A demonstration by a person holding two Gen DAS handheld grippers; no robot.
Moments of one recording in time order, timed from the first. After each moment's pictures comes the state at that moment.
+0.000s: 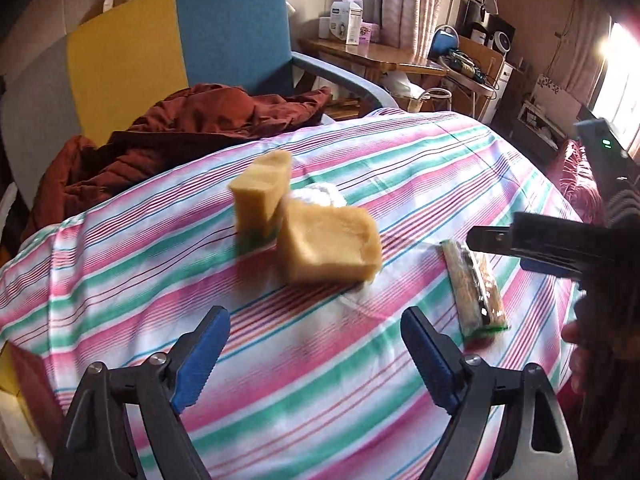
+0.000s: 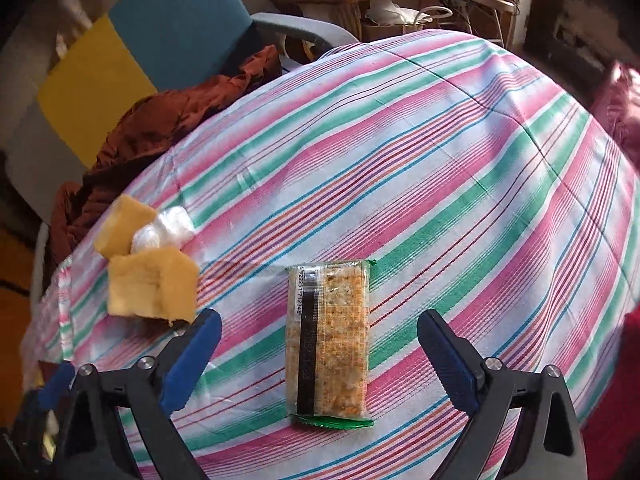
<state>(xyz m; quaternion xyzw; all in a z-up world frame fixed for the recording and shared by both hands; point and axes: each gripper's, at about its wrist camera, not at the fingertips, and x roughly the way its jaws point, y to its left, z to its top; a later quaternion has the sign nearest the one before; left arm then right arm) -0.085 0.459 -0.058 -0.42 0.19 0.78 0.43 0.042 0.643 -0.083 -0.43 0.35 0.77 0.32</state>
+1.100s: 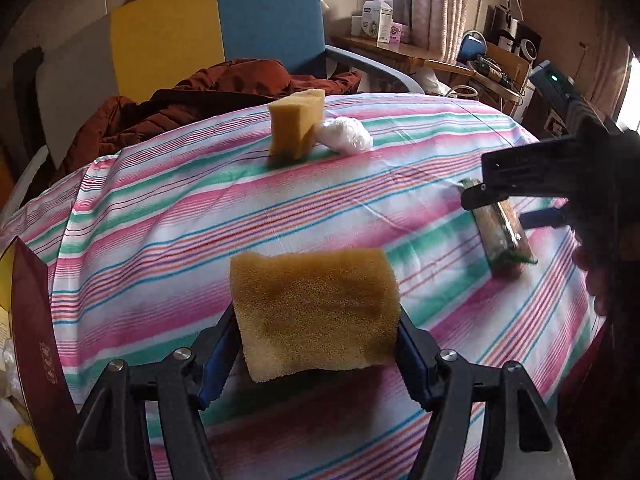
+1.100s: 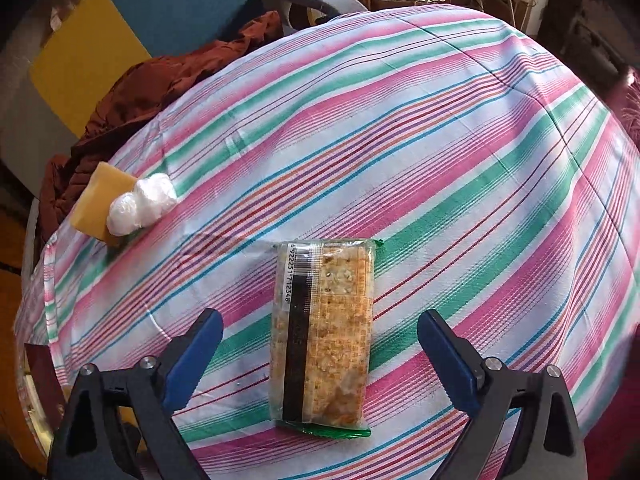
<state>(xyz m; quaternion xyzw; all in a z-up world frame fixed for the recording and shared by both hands) -0.032 0.391 -0.098 -0.41 0.18 0.81 0.38 0.014 0.644 -0.118 -0.50 0.32 0.75 0.29</state>
